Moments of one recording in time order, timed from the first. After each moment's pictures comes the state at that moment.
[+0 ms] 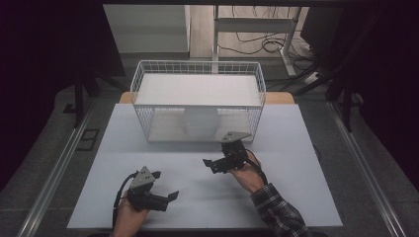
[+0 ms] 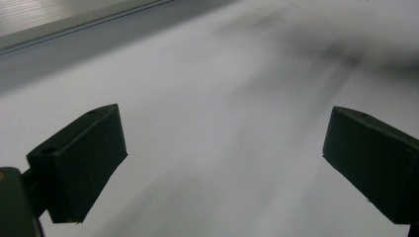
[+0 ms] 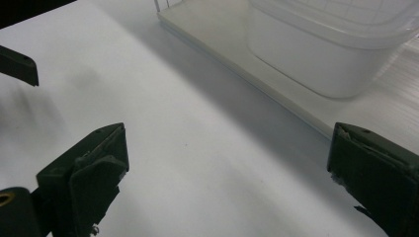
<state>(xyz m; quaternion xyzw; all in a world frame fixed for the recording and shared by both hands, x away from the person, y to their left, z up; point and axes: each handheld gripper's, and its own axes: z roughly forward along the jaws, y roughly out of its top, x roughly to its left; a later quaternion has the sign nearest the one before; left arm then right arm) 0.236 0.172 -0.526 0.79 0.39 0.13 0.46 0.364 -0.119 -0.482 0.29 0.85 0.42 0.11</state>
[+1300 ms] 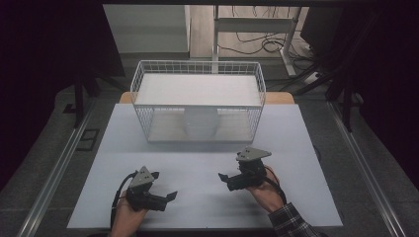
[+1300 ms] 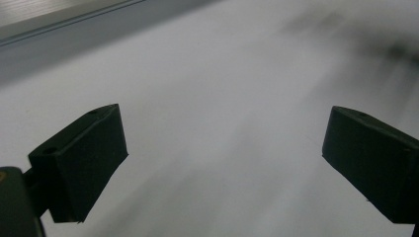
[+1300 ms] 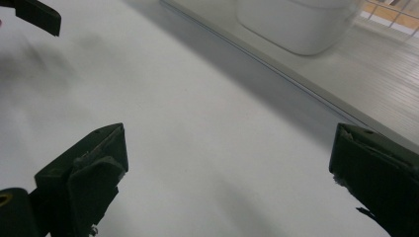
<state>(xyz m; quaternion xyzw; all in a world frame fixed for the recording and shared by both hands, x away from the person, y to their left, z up) 0.237 0.176 -0.527 0.79 0.39 0.13 0.45 0.314 -0.166 -0.481 0.28 0.85 0.42 0.16</state>
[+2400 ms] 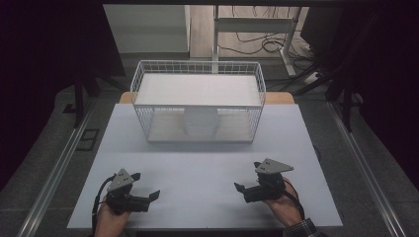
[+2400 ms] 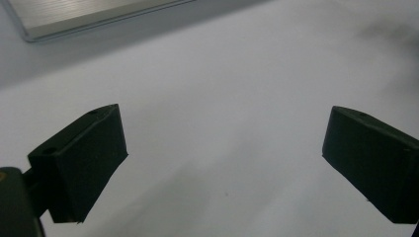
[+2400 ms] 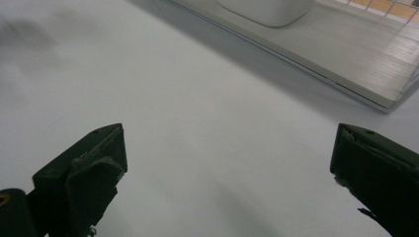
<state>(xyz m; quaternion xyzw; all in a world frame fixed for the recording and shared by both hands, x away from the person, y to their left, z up) 0.217 0.221 -0.523 0.77 0.43 0.16 0.45 0.281 -0.214 -0.481 0.31 0.83 0.42 0.17</state>
